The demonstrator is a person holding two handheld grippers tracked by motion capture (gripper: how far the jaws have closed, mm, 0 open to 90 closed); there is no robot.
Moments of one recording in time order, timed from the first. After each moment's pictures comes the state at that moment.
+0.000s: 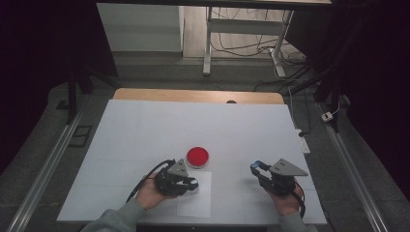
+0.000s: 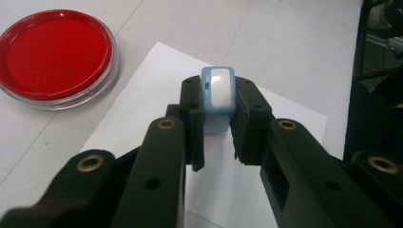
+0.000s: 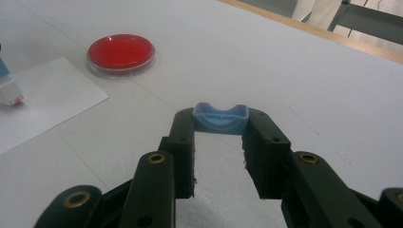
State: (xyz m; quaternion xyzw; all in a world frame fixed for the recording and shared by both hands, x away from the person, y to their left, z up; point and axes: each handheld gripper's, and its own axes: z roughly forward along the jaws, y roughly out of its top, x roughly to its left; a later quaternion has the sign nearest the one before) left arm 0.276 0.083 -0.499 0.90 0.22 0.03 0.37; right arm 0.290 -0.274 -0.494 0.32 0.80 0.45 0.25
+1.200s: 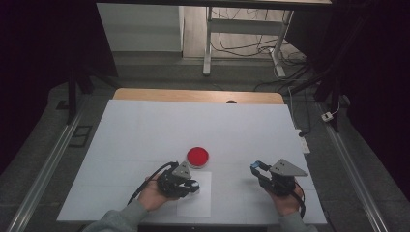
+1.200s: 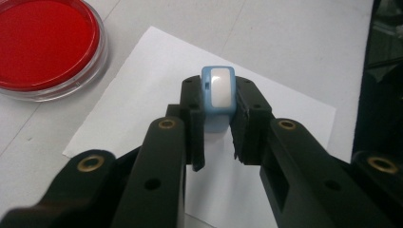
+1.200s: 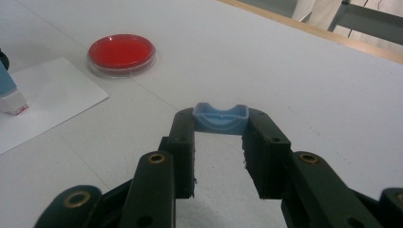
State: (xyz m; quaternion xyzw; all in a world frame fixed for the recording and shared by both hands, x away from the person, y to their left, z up) left arm 0.275 0.075 -0.505 0.92 0.21 0.03 0.34; right arm 0.289 -0.274 -0.494 0.32 0.80 0.45 0.25
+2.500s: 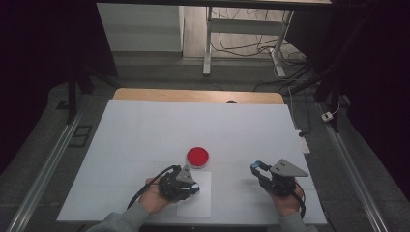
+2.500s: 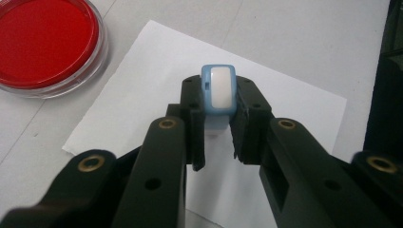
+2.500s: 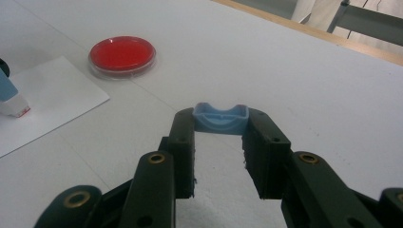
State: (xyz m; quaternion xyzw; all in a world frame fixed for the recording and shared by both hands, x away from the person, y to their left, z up) left arm 0.267 0.069 -0.505 0.92 0.21 0.06 0.32; right arm 0.288 -0.275 -0.493 0.32 0.80 0.45 0.25
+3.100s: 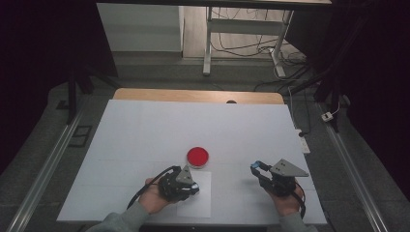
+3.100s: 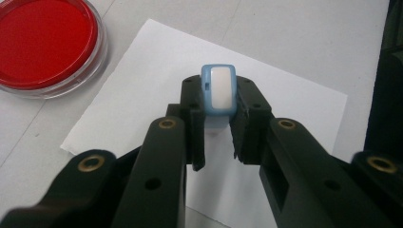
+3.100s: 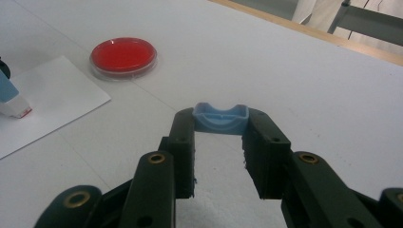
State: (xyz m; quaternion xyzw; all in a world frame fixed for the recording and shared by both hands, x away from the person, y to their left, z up) left arm 0.266 0.069 -0.506 0.92 0.20 0.07 0.32; right arm 0.288 -0.275 -0.492 0.32 0.79 0.45 0.25
